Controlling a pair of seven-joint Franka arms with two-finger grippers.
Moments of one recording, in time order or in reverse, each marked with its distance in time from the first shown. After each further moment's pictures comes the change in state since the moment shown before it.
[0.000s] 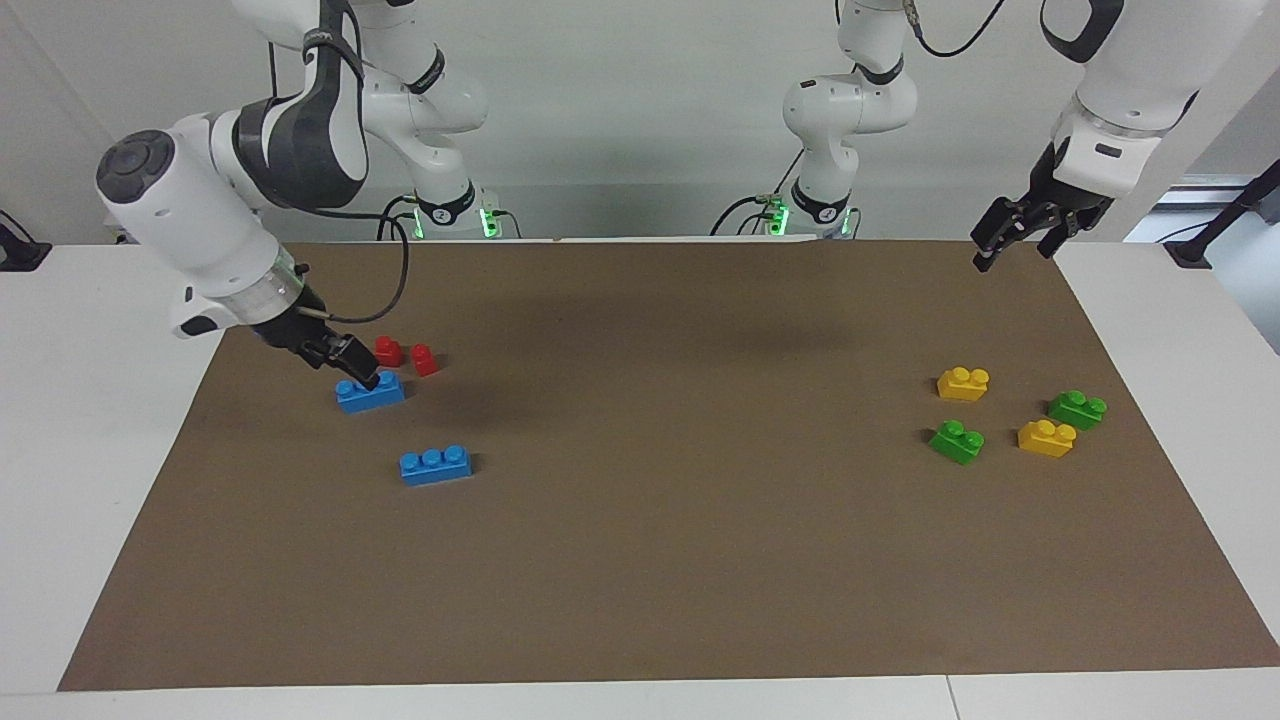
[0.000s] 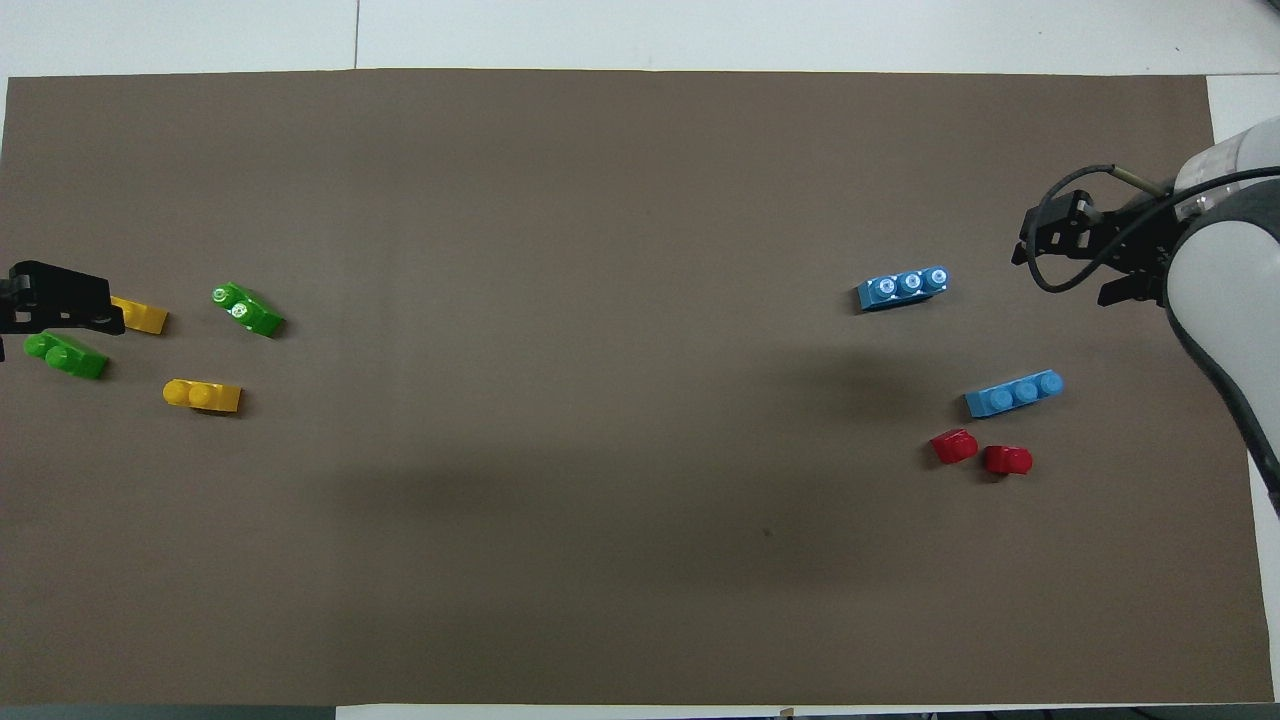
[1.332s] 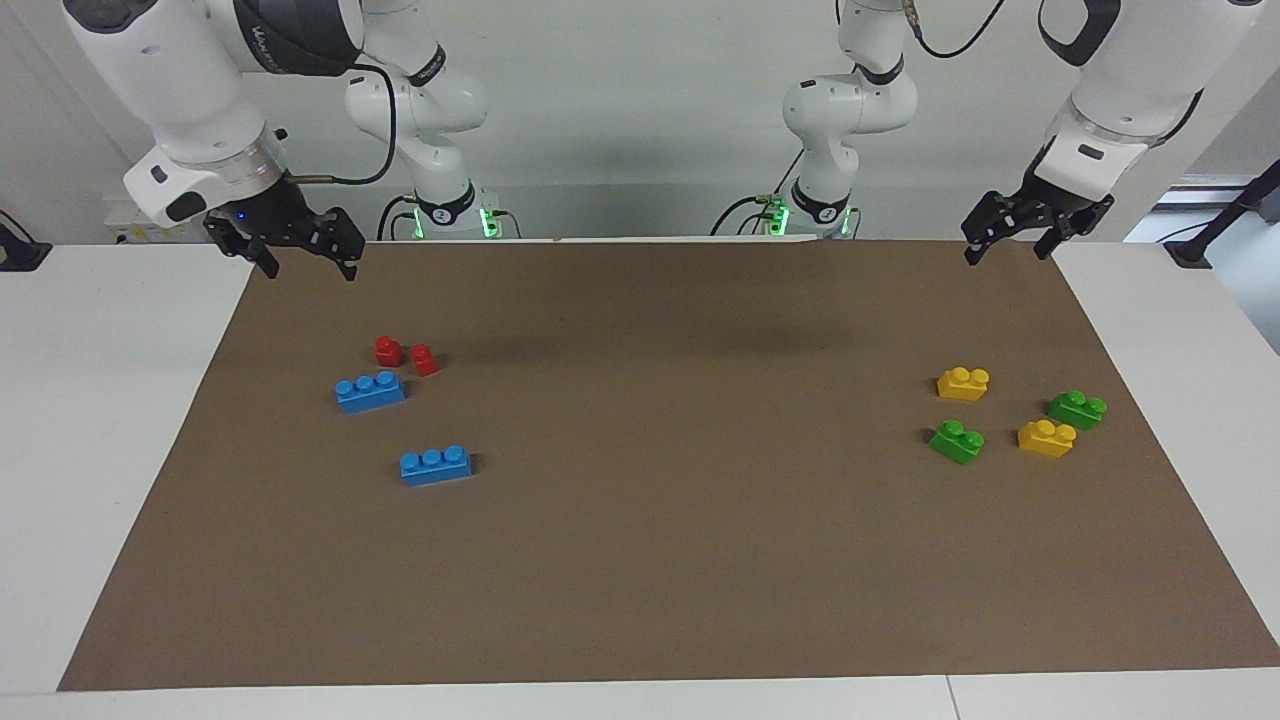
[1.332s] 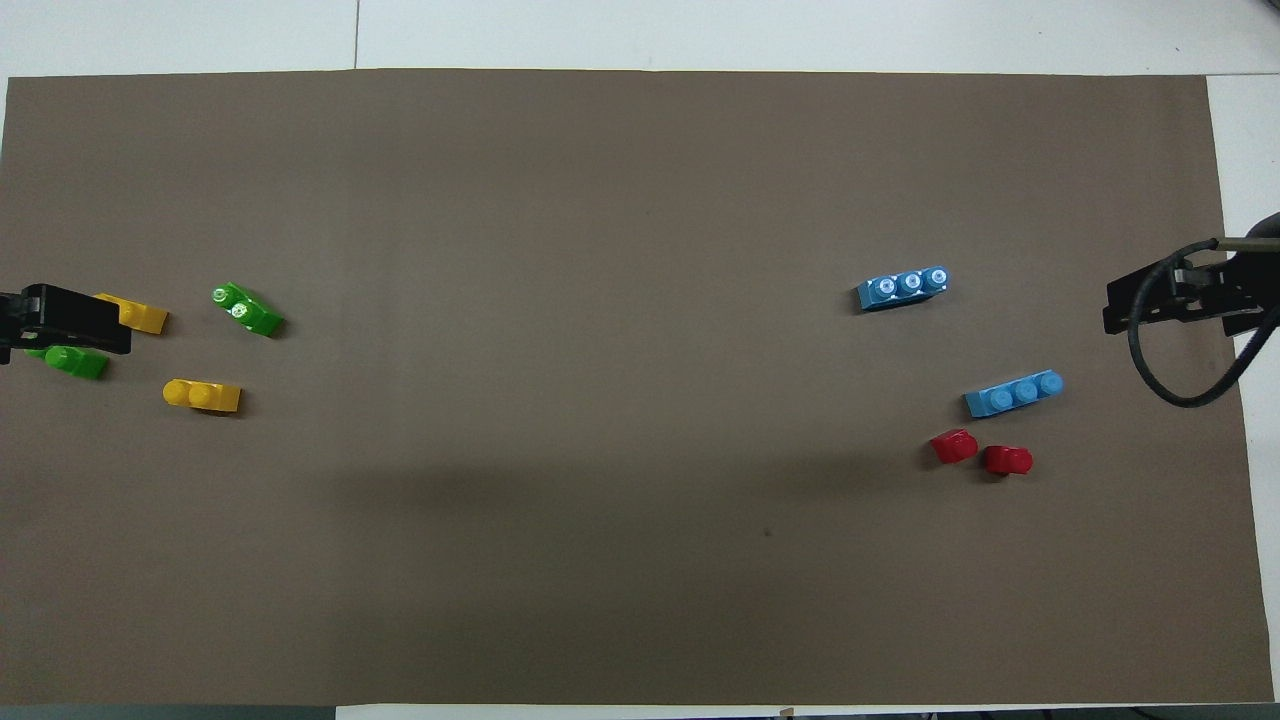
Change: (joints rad) left arm -0.005 0.002 0.000 0.002 0.001 -0.018 0.143; right arm 0.037 -0.097 -0.003 0.130 -0.133 -0.286 -0.238
